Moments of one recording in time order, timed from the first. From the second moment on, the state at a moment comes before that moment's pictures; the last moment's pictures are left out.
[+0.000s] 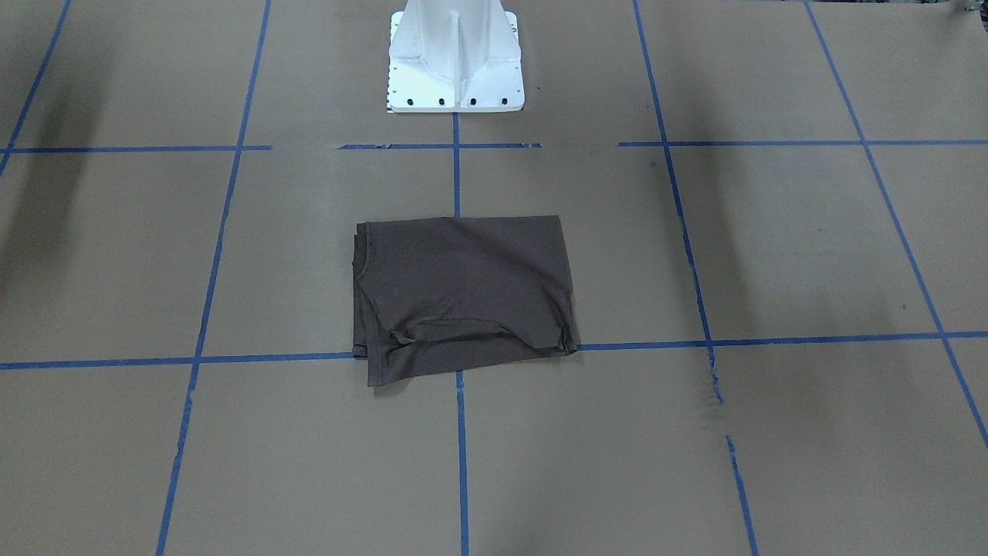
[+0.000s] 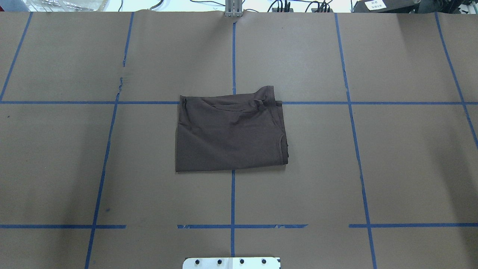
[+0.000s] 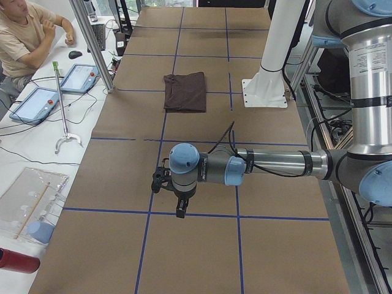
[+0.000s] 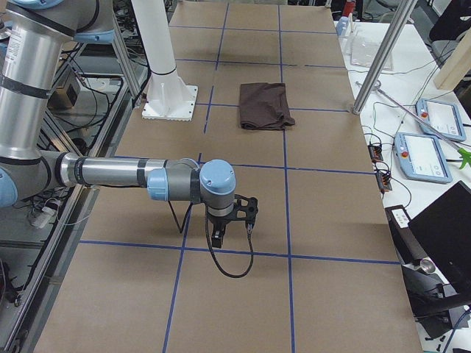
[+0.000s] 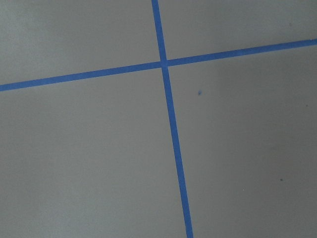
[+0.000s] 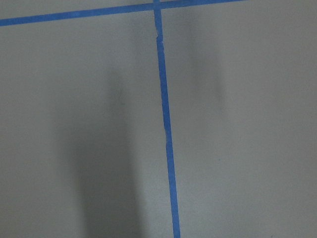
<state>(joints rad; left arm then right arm) -1.56 -1.40 -1.76 -1.64 -2.37 0.07 1.54 -1.91 1.92 -1.54 2.35 0.15</state>
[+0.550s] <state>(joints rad) -1.55 -1.40 -1.76 -1.64 -2.37 0.07 1.54 -1.91 1.91 -1.54 2.35 0.15</state>
